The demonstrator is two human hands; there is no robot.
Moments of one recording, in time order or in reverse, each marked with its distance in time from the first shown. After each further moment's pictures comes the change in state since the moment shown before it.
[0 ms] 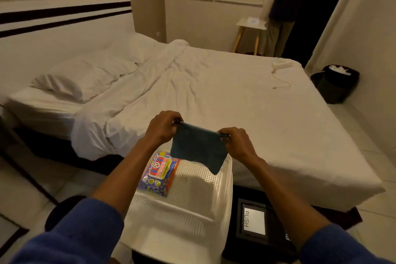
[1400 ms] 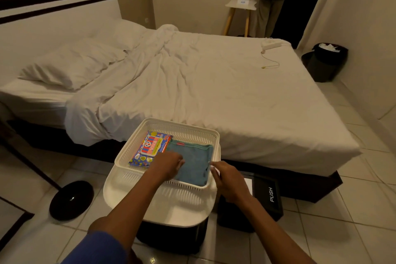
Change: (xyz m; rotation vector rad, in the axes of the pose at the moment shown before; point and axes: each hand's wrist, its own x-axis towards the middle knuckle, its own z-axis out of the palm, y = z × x) left_hand -0.138 0.027 0.106 0.385 -0.407 0.021; right_hand -0.174 0.052 0.077 0.082 0.006 -0.023
